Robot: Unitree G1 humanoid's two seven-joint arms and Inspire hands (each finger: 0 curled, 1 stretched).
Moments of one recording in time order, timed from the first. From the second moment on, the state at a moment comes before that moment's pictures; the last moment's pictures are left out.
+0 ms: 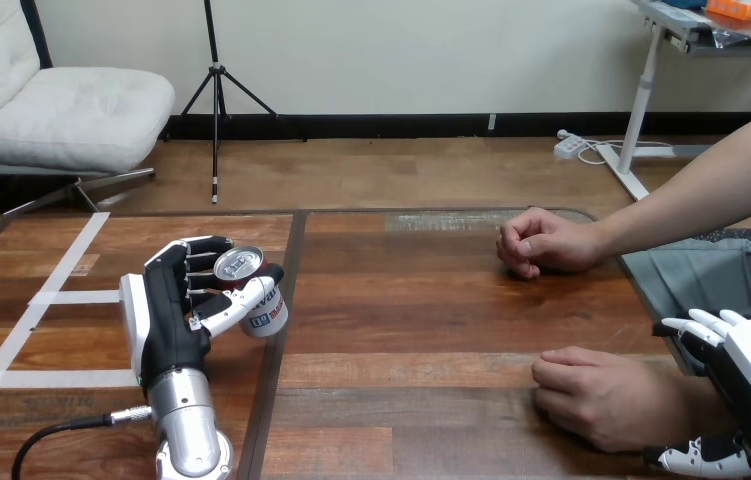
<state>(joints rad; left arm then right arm) -0.48 0.10 0.05 1.18 0.17 -0.63 0.51 0.38 -0.55 -0.19 -0.33 -0.83 -0.03 0.22</state>
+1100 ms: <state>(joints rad) -0.48 0.10 0.05 1.18 0.17 -0.63 0.51 0.38 -0.56 -0.16 -0.30 -0.83 -0.03 0.22</state>
